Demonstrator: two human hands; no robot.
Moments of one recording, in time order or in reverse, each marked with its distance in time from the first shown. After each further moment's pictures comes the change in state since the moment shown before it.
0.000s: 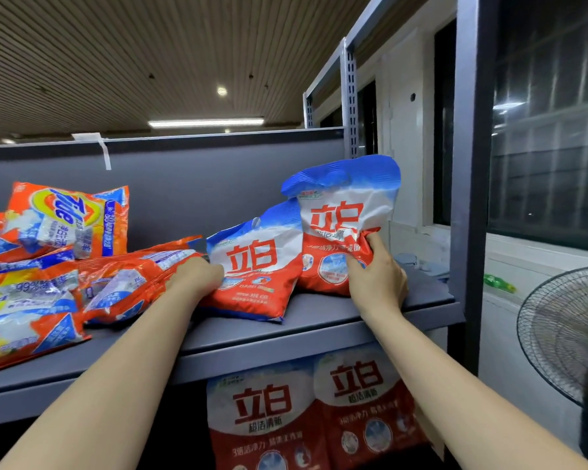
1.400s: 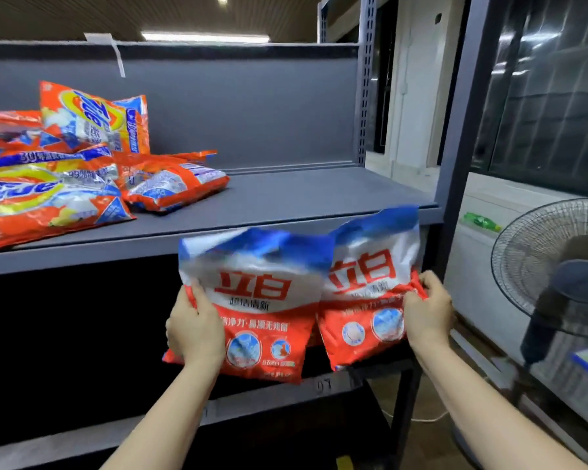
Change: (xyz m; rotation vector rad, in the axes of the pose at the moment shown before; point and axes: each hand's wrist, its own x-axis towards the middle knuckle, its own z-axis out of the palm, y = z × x) left_hand -0.220 -0.121 0.072 -0.509 0.541 -0.140; right_hand -0.153 0.101 -0.077 0.069 0.054 0.268
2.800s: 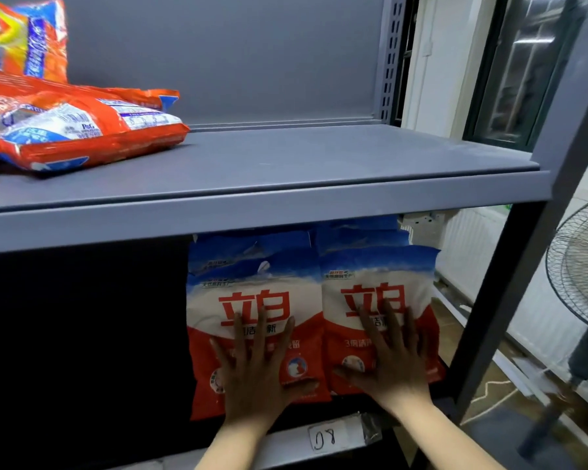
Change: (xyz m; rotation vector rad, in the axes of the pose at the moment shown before) left_hand -0.044 -0.142 0.180 0.810 -0.645 0.729; right_hand 0.022 0.177 0.126 -0.759 -0.576 -0.417
